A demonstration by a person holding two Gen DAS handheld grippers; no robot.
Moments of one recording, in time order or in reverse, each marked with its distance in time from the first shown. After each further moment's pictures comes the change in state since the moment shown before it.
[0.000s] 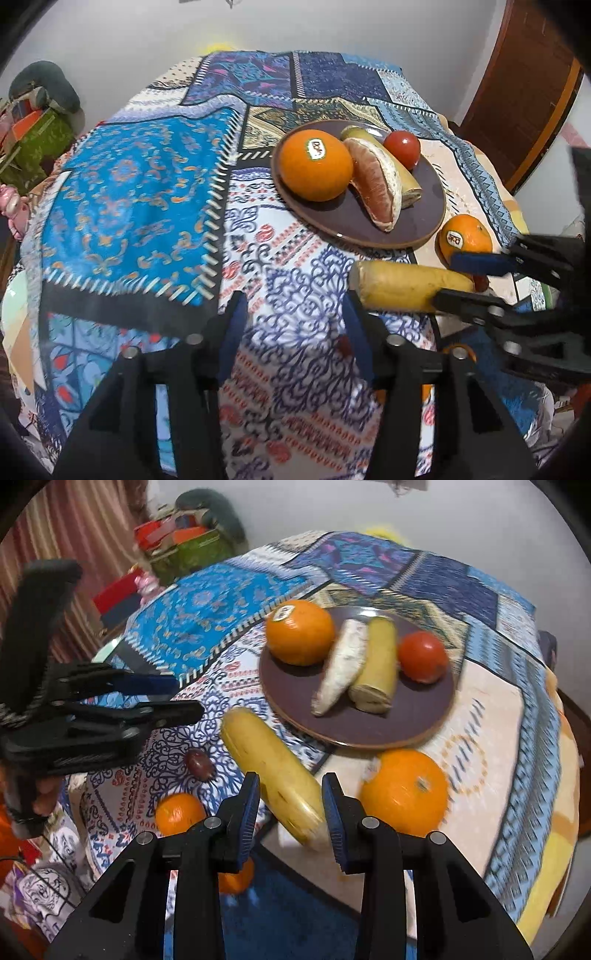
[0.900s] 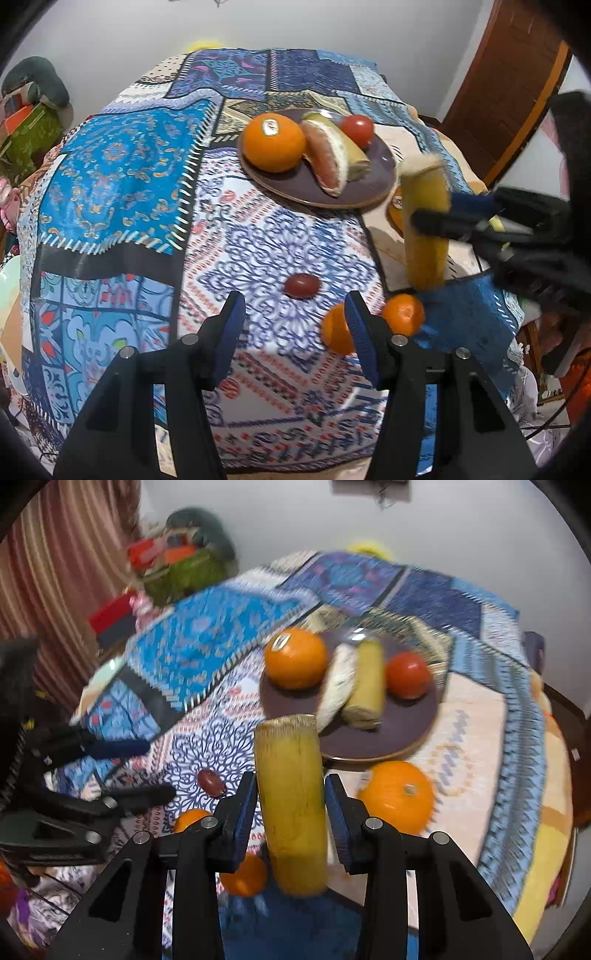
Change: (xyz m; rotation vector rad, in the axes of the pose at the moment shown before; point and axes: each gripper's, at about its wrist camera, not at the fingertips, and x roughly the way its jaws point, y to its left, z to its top) left arm -0.027 -0.032 -0.033 0.012 0.021 -0.070; right arm -0.039 -0.003 -0.003 0.074 -0.093 -0.034
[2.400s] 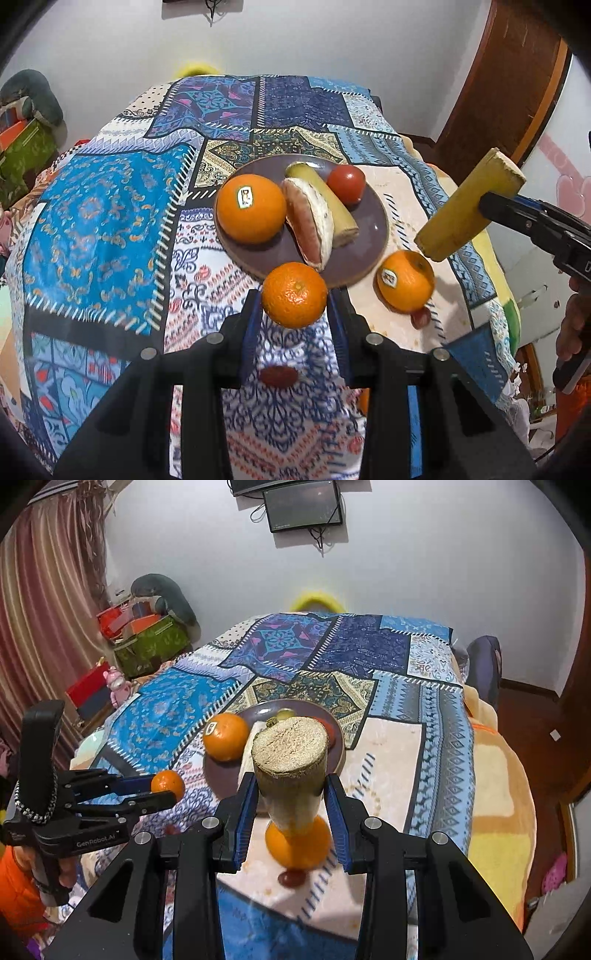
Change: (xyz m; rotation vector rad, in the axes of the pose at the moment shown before) left arm 0.019 -0.007 0.063 -0.006 -0.083 -0.018; right arm -0.053 -0.061 0.017 0.132 -0.190 -0.076
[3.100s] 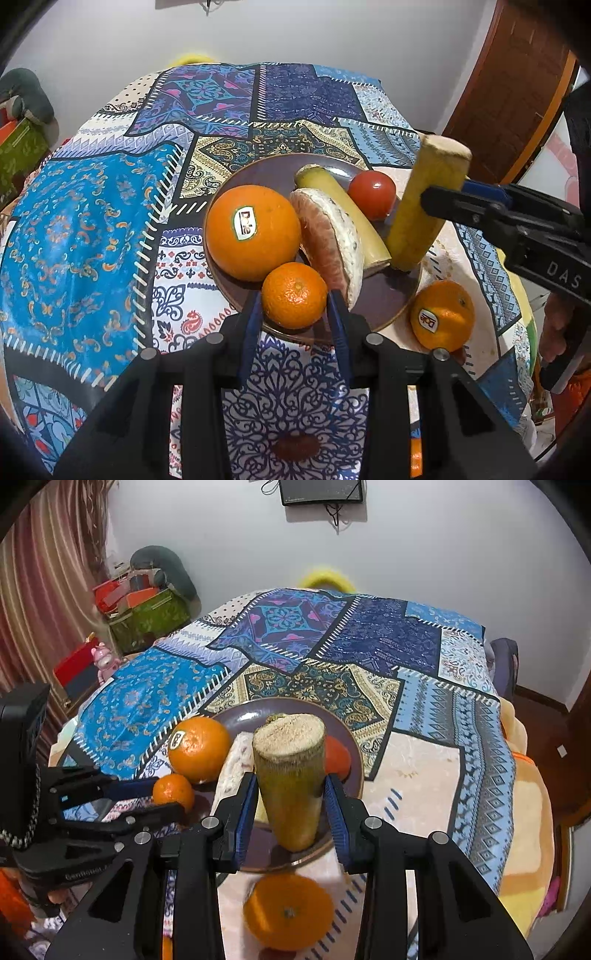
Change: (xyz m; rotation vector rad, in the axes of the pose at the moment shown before) left arm 0.057 0.012 0.029 0.003 0.030 -0.002; right arm 0.081 0.000 0.028 -0.067 0.079 0.007
